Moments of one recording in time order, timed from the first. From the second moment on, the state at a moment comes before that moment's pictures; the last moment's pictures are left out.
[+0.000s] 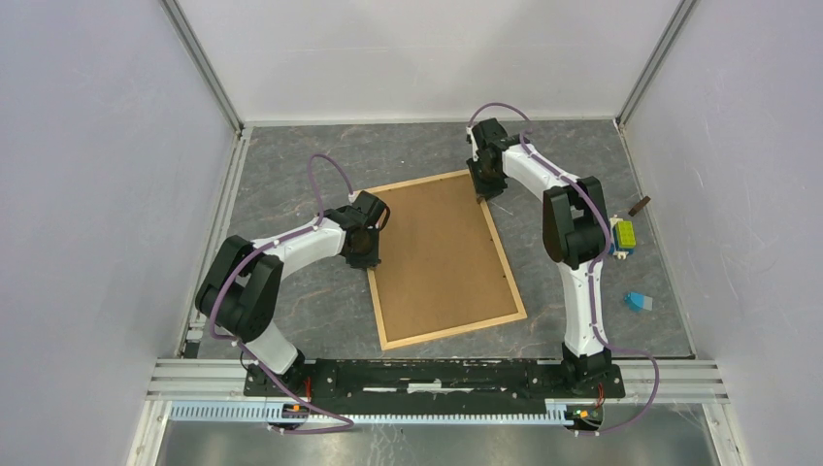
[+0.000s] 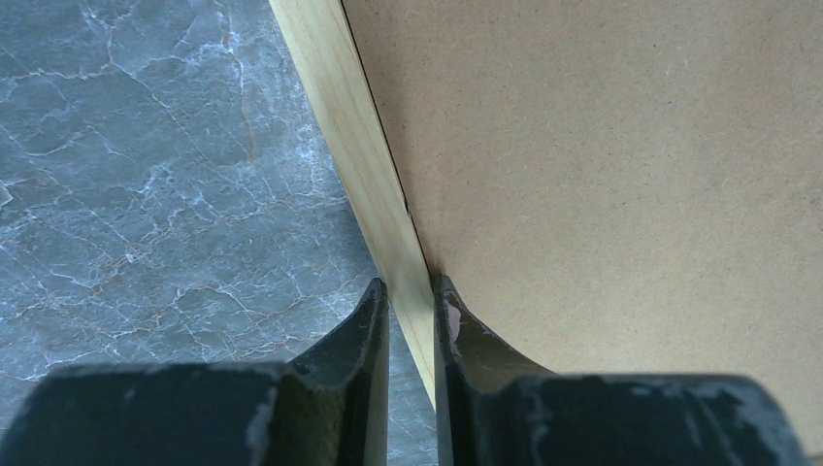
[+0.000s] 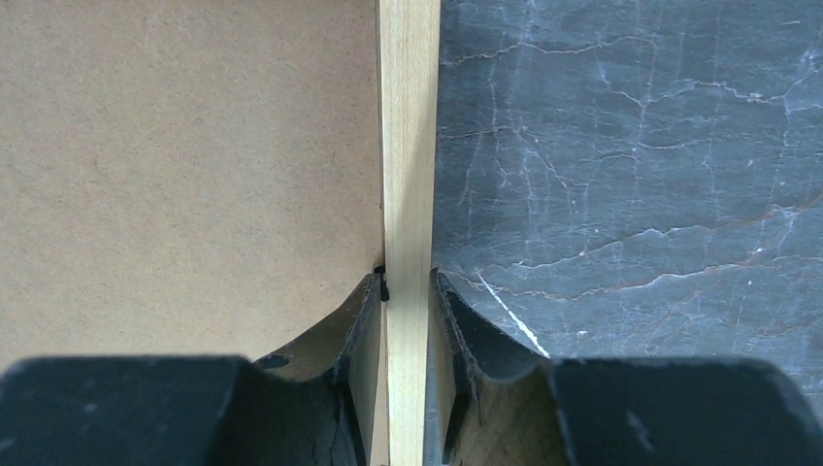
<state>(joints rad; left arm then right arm) -0.54 1.64 0.95 -0.54 -0.10 -0.48 0.33 2.25 1.83 -0.75 0.03 0.10</state>
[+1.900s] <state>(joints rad) -0.54 1.63 0.95 -0.54 -0.10 -0.48 0.37 2.27 1.84 -0.74 0.14 0.09</state>
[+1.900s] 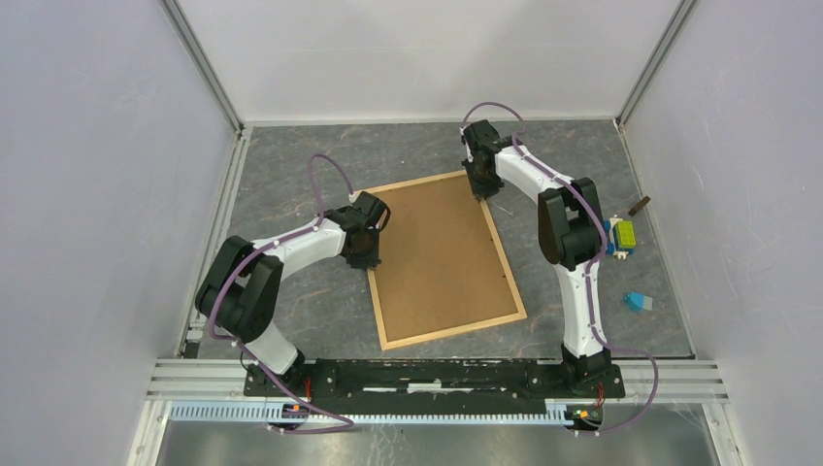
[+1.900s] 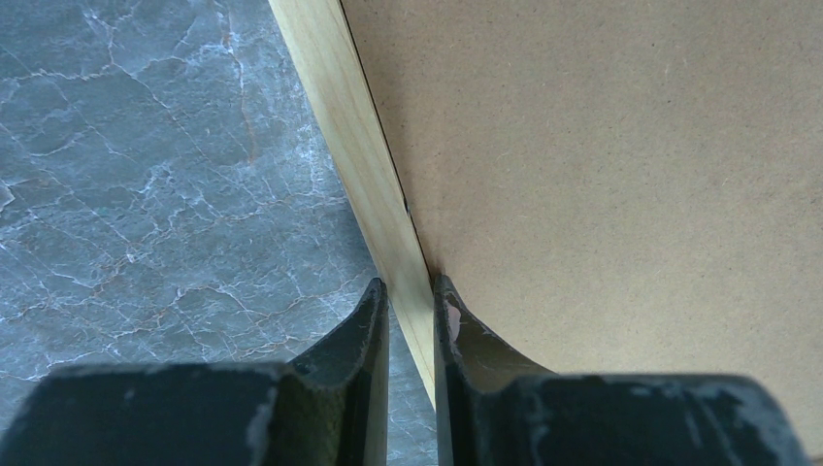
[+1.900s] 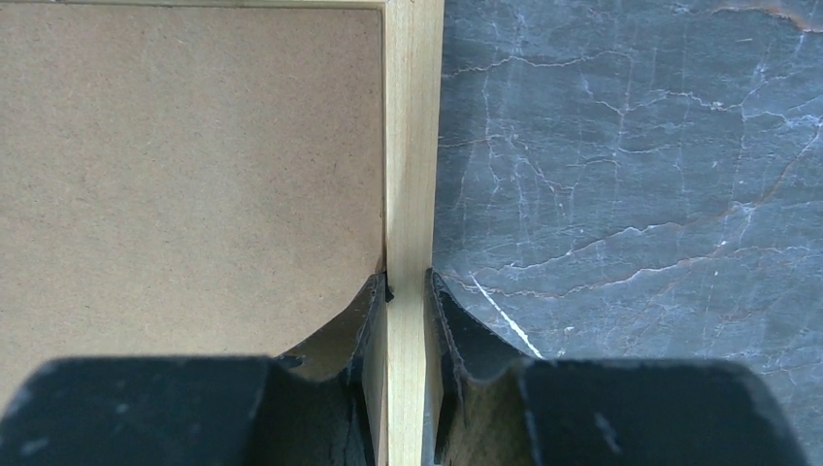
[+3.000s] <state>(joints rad) -0.54 1.76 1.11 -0.69 -0.10 -0.45 0.32 1.70 0.95 -0.29 -0.16 0.17</state>
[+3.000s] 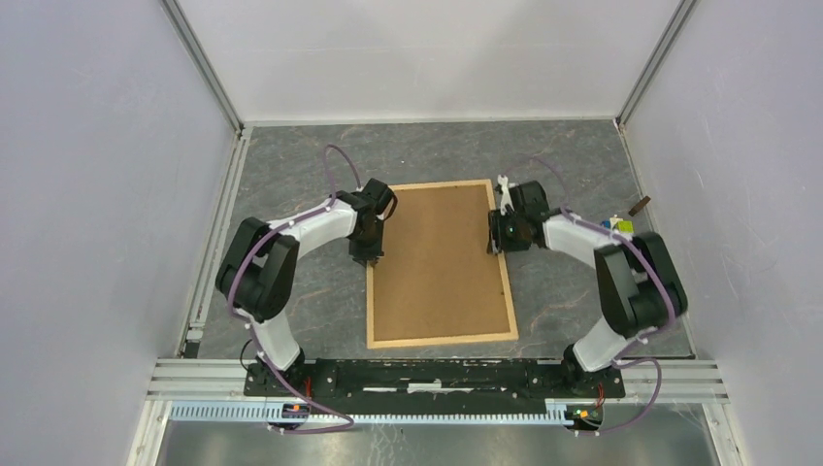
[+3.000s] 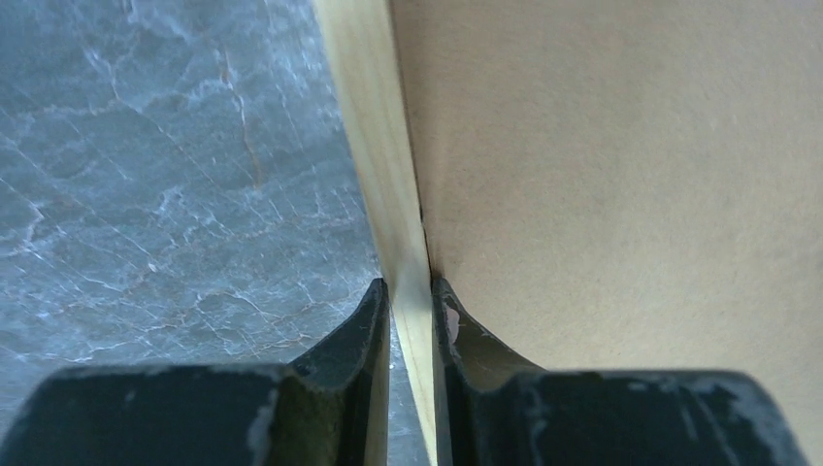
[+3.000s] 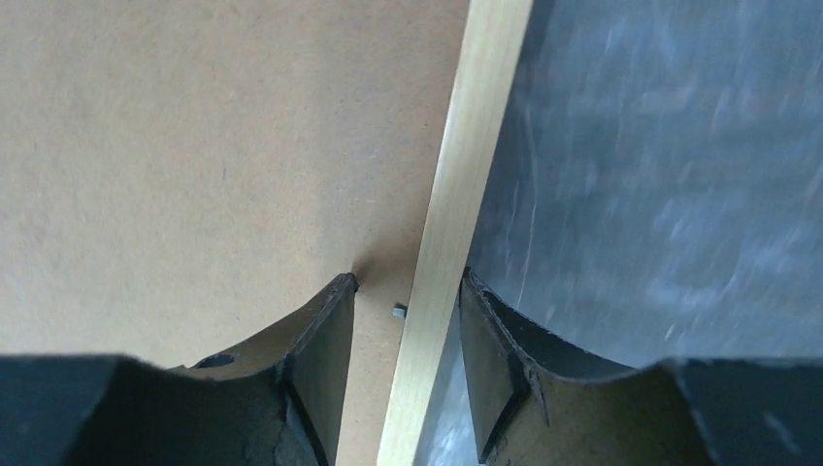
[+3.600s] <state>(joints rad) -0.42 1.79 1.39 -0.77 -0.20 -0.31 0.39 1.33 0.71 -0.24 -0.13 0.27</state>
